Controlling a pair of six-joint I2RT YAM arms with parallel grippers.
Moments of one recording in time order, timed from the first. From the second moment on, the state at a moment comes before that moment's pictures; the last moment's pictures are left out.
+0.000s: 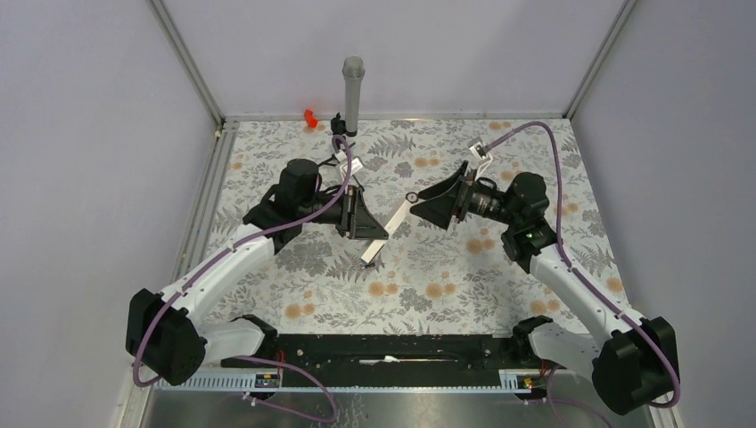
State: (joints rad) left arm -0.52 1.20 0.94 -0.21 0.86 -0.52; right arm 0.37 1.05 0.70 0.45 -0.81 0.73
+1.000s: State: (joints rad) left arm -0.59 1.12 0.94 -0.14 1.14 -0.44; right arm 0.54 1.17 0.85 0.39 -1.13 0.65
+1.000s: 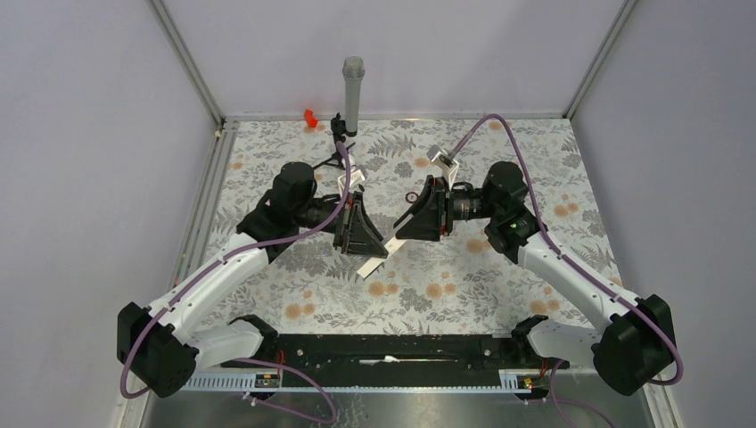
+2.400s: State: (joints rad) left arm -0.46 1.01 0.92 -0.16 0.49 -0.49; right arm 0.54 1.15 0.83 0.23 -0.56 0.79
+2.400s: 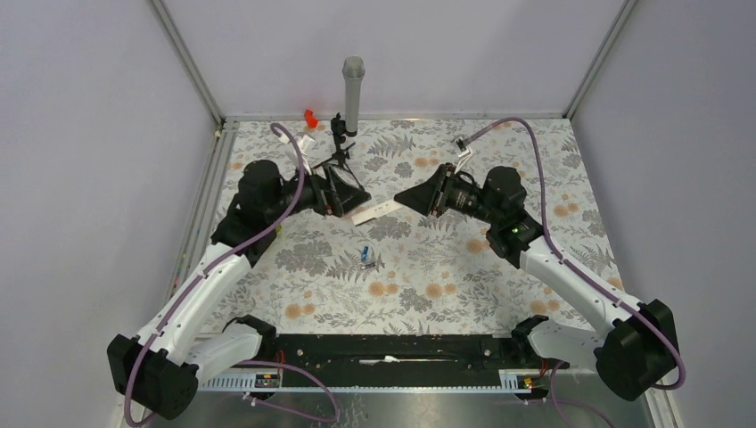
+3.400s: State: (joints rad) left arm -0.40 1.06 0.82 0.86 0.70 -1.33; right arm 0.54 1.21 0.80 1.06 -0.41 1.13
